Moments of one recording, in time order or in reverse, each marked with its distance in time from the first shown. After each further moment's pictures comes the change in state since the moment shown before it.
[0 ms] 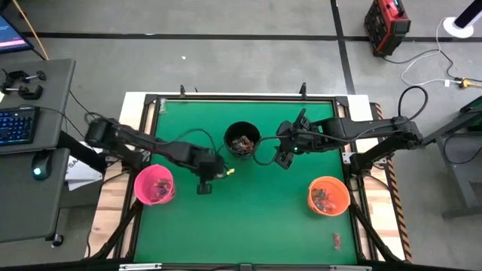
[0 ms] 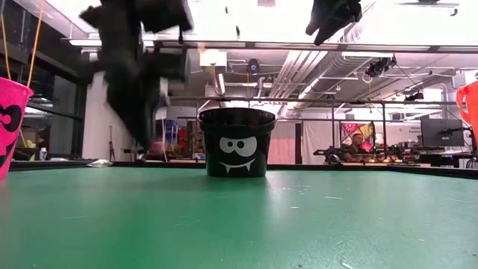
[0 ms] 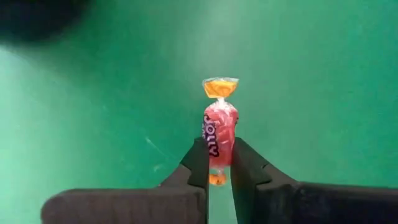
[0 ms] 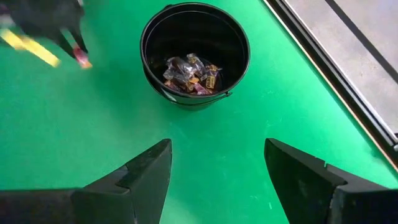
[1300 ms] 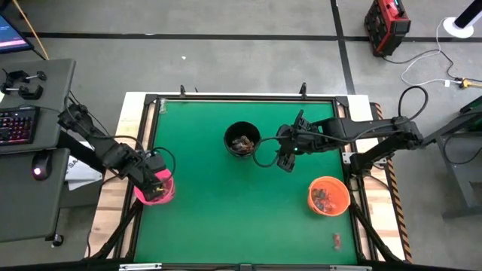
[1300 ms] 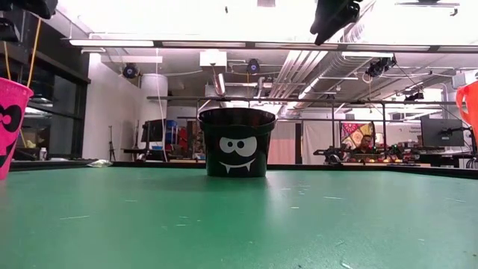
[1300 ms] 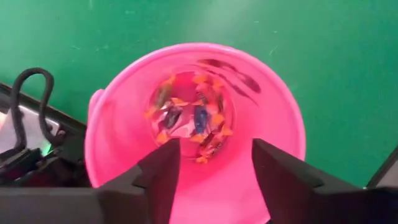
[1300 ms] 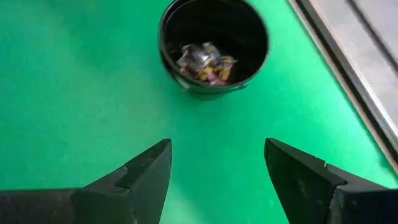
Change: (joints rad) left arm -0.537 -0.609 0.002 -0.778 -0.053 -1.048; right arm -0.001 0.000 0.000 -0.010 -0.065 -0.084
